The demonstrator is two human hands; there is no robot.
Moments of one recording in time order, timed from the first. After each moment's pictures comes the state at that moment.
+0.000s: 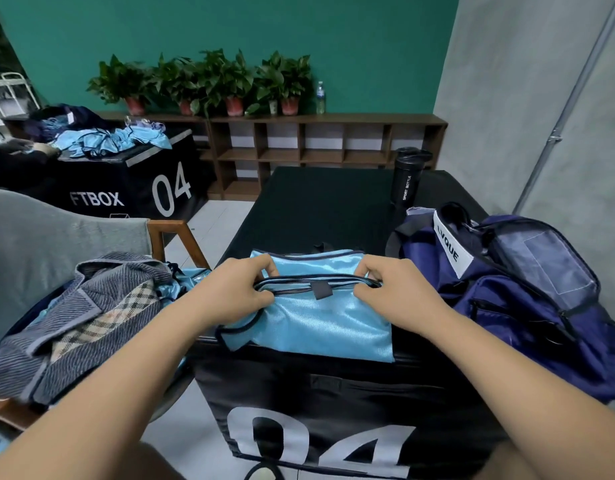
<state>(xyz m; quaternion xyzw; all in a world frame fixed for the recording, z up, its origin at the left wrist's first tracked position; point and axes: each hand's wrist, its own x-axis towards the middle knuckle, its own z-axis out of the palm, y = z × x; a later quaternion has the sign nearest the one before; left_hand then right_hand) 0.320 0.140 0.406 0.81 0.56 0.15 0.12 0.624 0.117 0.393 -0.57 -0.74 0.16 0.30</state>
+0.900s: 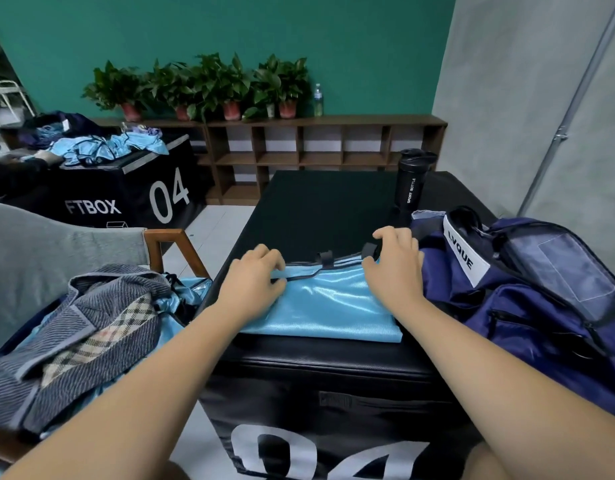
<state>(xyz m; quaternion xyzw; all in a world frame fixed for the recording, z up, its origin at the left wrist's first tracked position) 0.330 0.228 0.339 0.79 0.56 0.24 0.00 0.610 0.212 0.353 -0.70 -0.62 -0.01 0.36</state>
